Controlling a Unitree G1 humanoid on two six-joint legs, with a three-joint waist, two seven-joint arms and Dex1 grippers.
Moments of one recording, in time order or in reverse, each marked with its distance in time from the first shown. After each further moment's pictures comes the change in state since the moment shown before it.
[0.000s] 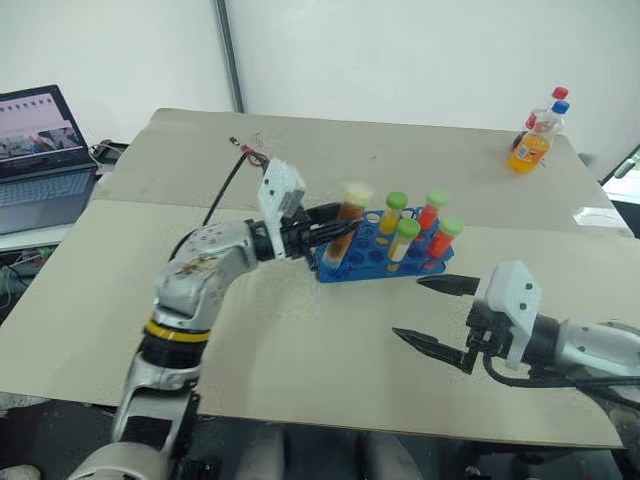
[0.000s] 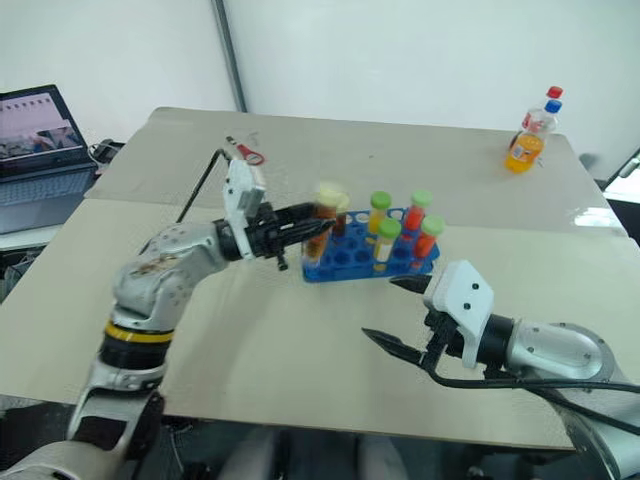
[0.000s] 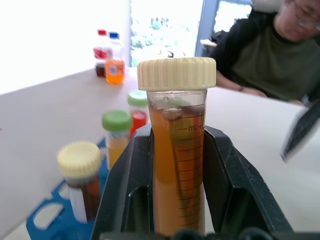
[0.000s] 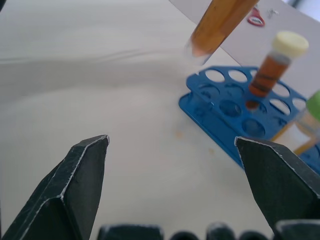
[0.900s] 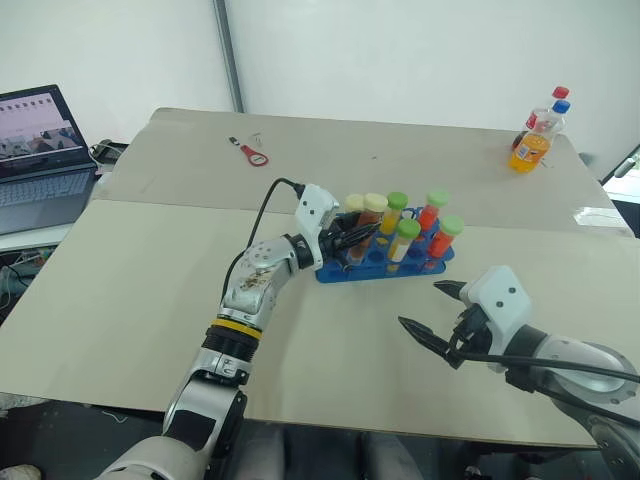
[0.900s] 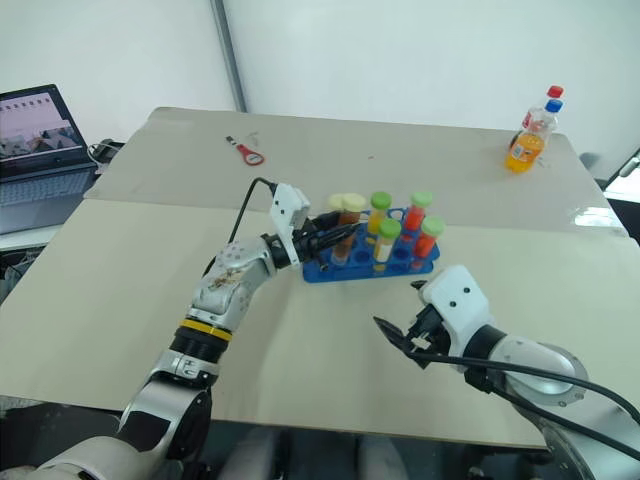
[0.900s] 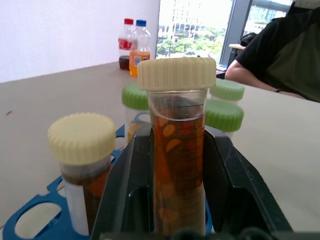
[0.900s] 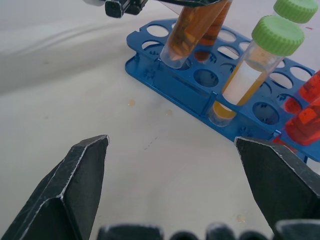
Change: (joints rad) left arm -0.024 -0.163 -0.040 0.379 0.176 -0.330 0.055; right arm 0.014 0.054 0.010 -0.048 -0.043 0.149 -0.194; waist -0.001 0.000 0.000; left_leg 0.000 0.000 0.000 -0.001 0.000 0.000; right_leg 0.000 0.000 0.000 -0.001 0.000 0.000
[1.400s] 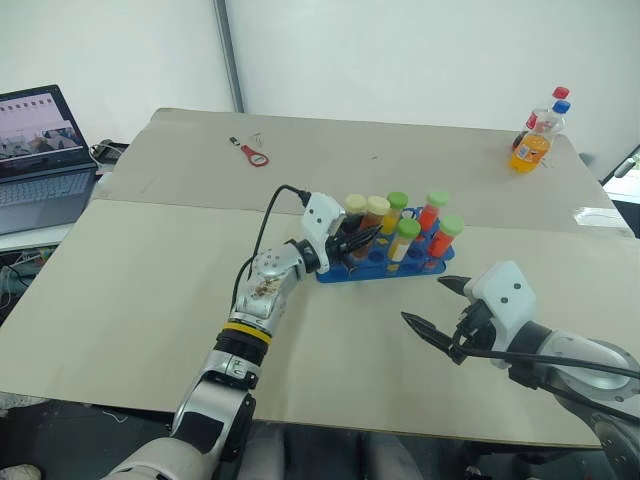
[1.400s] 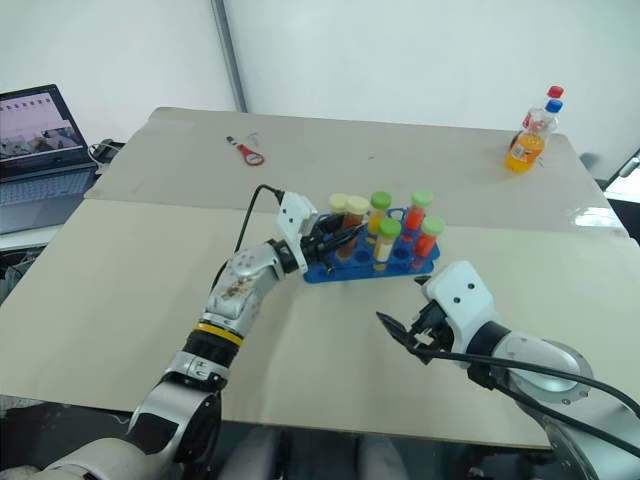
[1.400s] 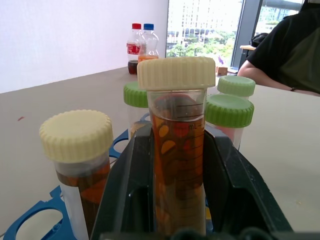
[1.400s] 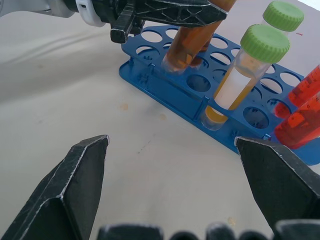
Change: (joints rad) left arm 0.008 -0.046 -0.003 0.083 0.062 -0.126 0.032; right arm -0.012 -0.001 -0.006 0.000 0.000 0.004 0.001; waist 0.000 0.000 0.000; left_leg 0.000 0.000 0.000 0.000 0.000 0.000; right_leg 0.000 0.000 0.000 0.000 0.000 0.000
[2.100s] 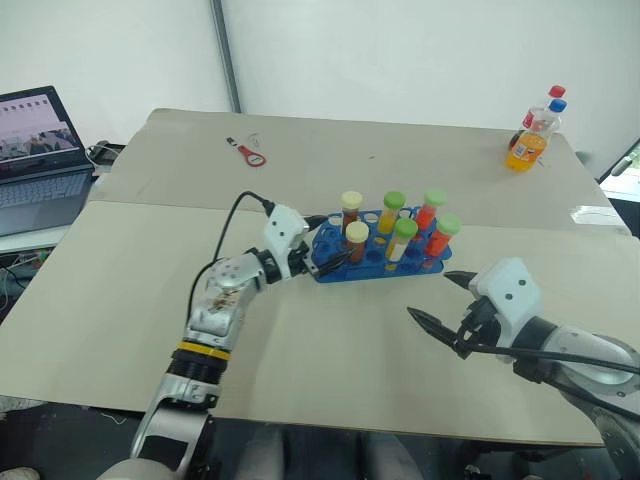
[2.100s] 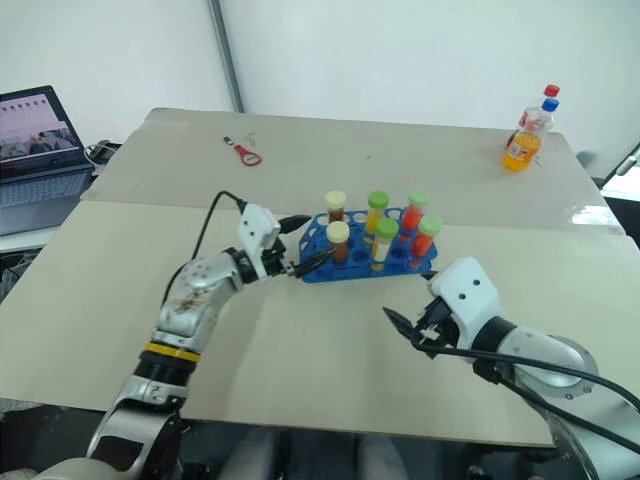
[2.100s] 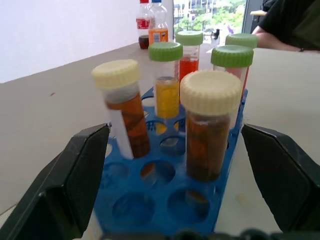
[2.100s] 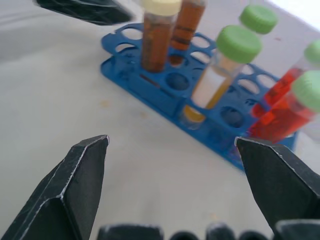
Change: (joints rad) left arm 0.198 0.275 0.026 -0.360 -0.032 0.165 -0.093; right arm 0.007 -0.026 -0.004 0.099 -0.125 -0.166 0.070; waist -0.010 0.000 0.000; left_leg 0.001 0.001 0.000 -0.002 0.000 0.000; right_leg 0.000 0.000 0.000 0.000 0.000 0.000
